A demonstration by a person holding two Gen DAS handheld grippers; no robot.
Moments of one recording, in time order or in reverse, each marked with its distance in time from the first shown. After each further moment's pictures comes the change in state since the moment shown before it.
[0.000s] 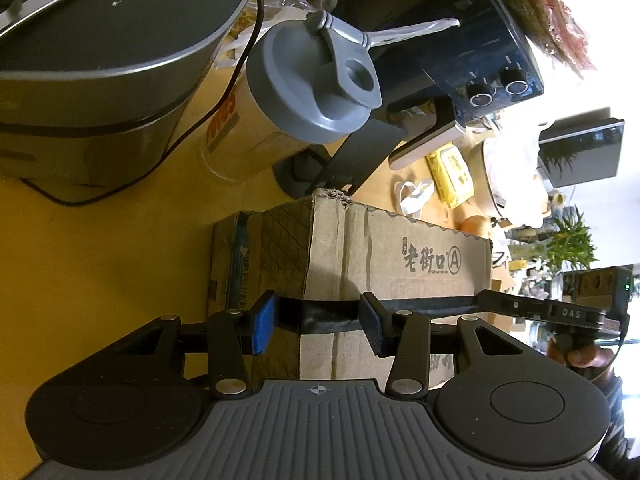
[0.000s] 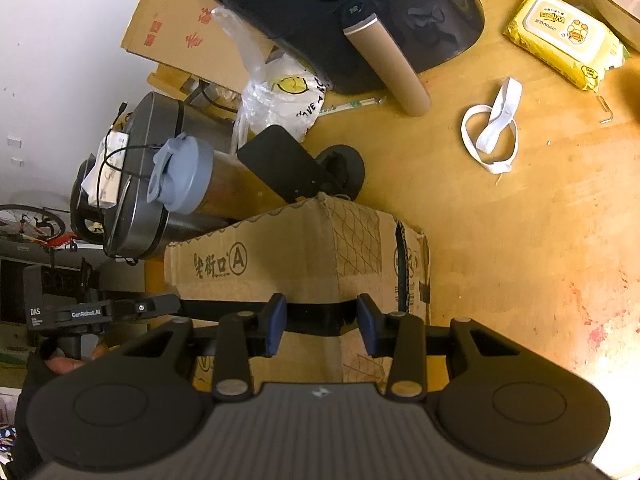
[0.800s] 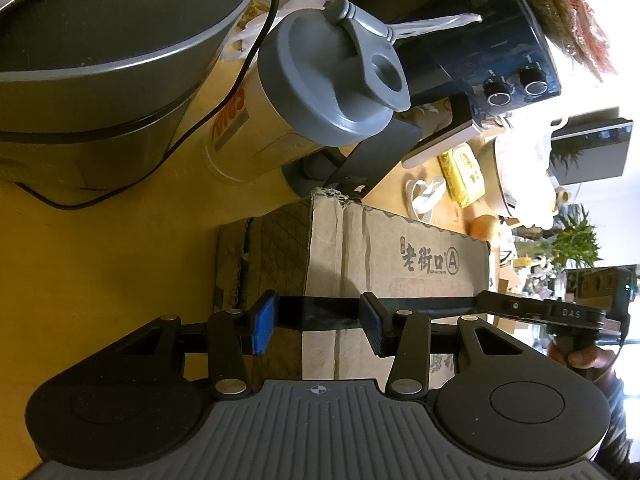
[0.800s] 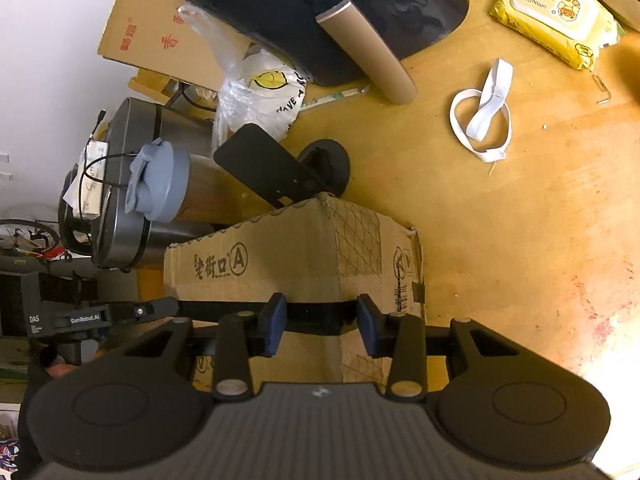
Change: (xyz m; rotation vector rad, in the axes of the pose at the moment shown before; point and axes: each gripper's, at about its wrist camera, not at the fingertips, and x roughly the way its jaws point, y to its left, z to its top) left arm 0.014 0.011 0.011 -0.011 0.030 0.007; right arm 0.016 -0.010 0.007 0.051 0.024 -0.014
